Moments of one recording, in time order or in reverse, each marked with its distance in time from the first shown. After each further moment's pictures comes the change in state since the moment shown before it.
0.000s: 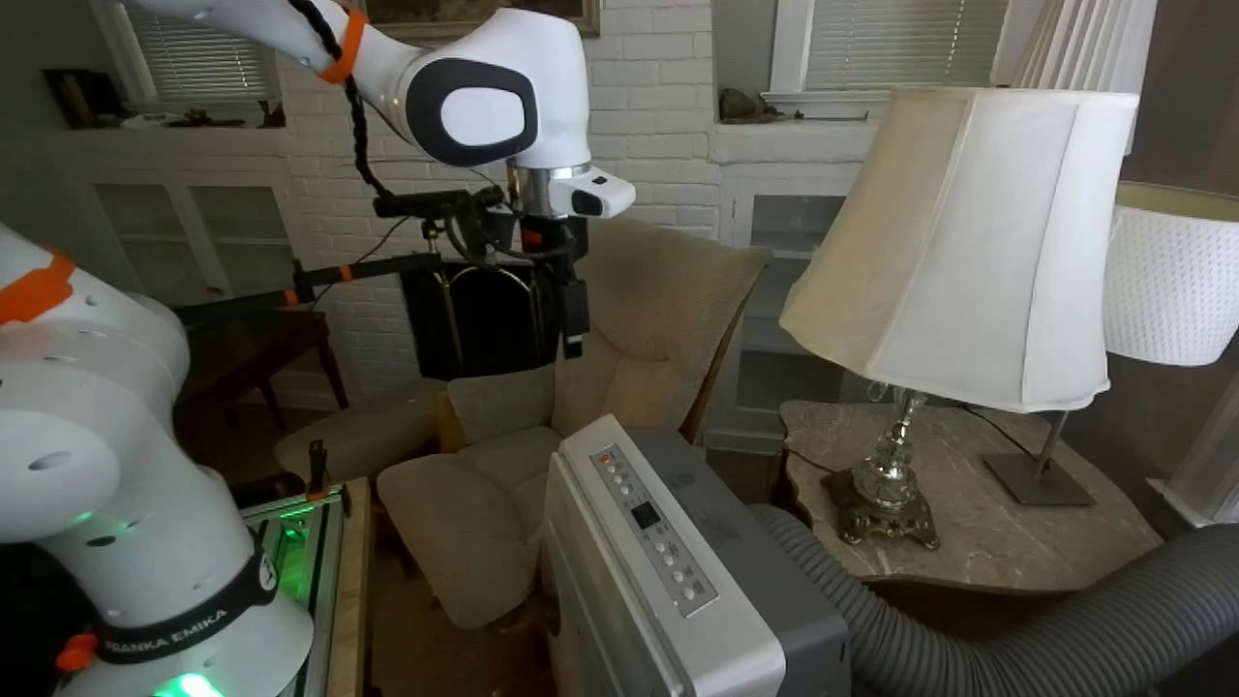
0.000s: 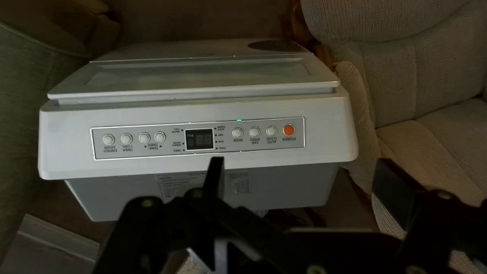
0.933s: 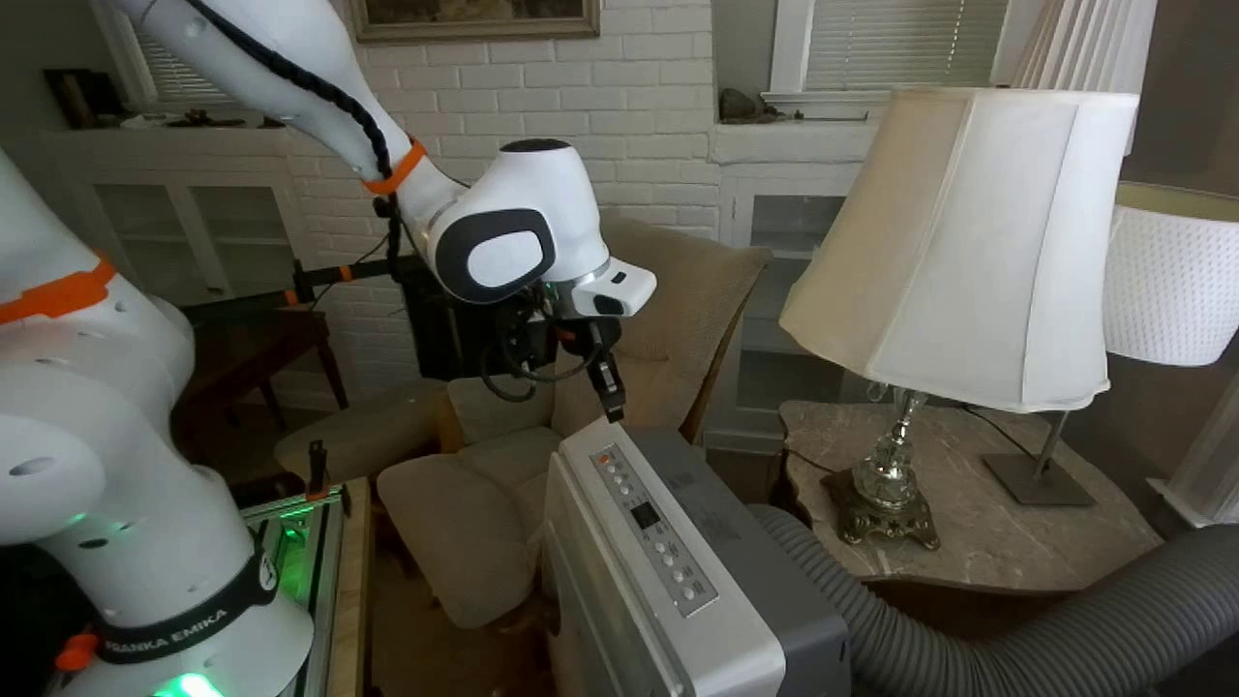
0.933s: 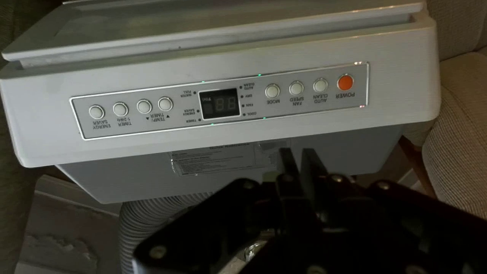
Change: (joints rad) arm -0.062 0.235 0.012 -0.149 -0.089 0.582 0.075
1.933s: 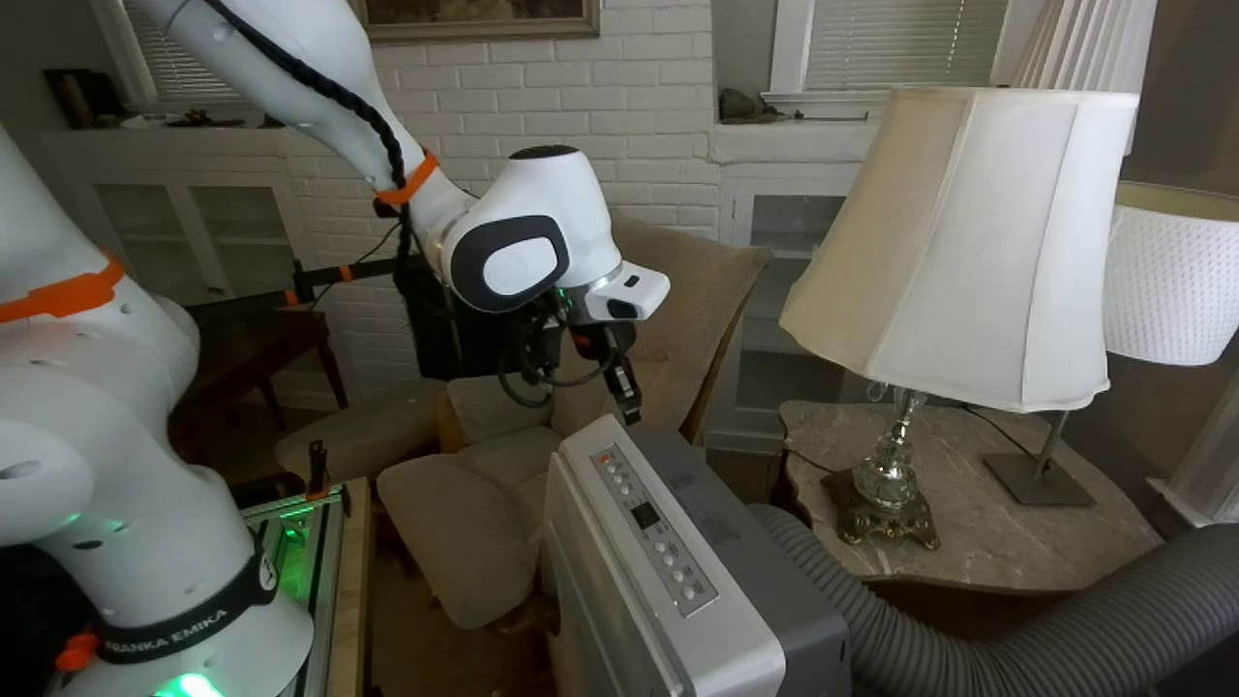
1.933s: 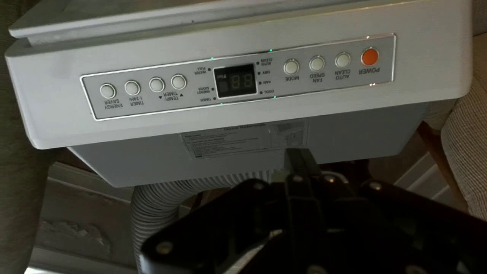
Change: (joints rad) arm -0.044 0.042 0.005 0.023 -0.072 0.051 0.043
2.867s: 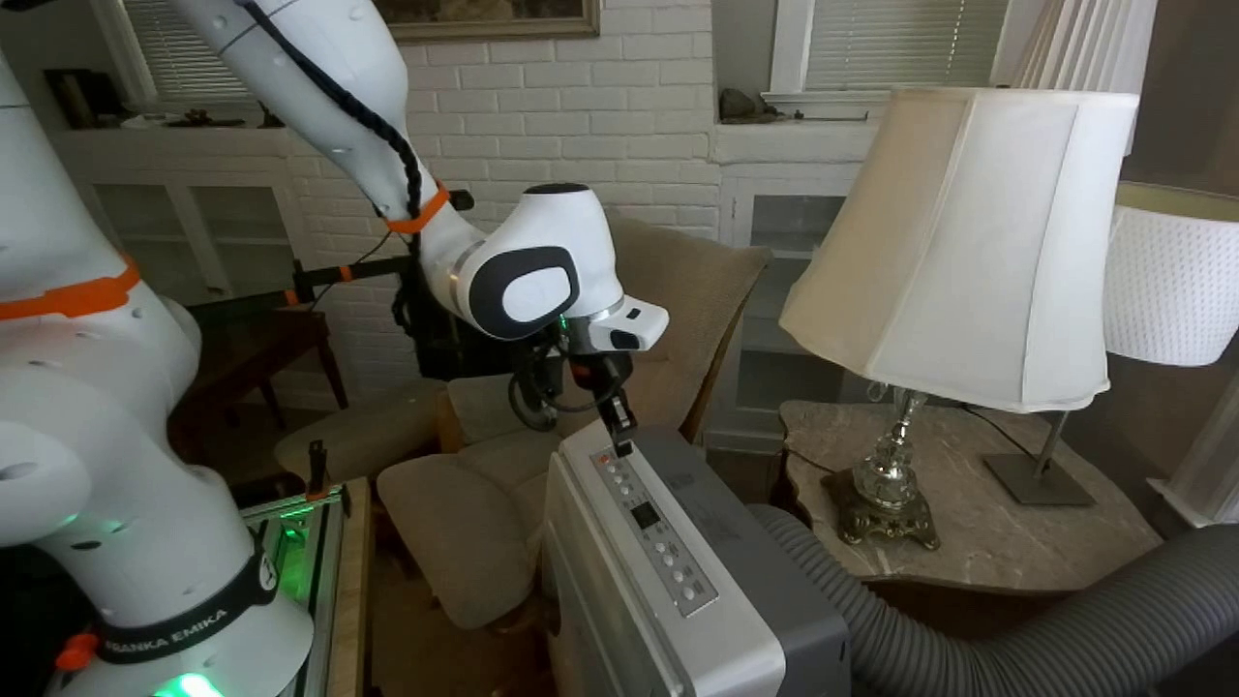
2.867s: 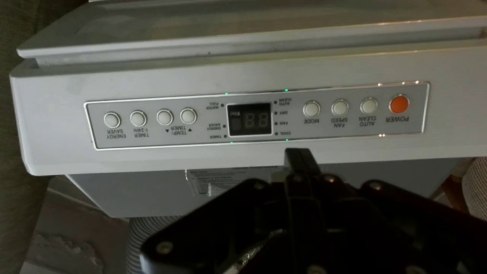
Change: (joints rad) arm -0.011 0.100 -0.001 0.008 -0.139 0.001 0.055
